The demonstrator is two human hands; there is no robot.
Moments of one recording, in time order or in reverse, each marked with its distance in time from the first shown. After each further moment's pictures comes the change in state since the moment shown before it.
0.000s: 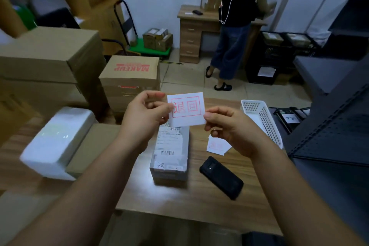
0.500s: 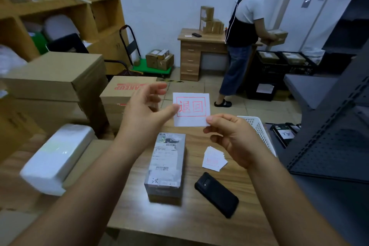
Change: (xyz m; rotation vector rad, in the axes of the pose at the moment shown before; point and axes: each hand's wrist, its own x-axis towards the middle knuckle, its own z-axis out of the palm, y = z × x) left_hand -0.026 0.057 0.022 0.411 0.031 0.413; right_hand -0.023 -0.025 -0.011 0.155 0.126 -0.082
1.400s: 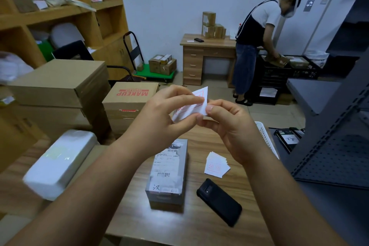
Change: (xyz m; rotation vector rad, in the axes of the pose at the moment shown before) left_hand 0.010 0.017 0.006 0.305 -0.250 0.451; right_hand 0.003 -0.024 0.017 0.040 -0.165 -0.298
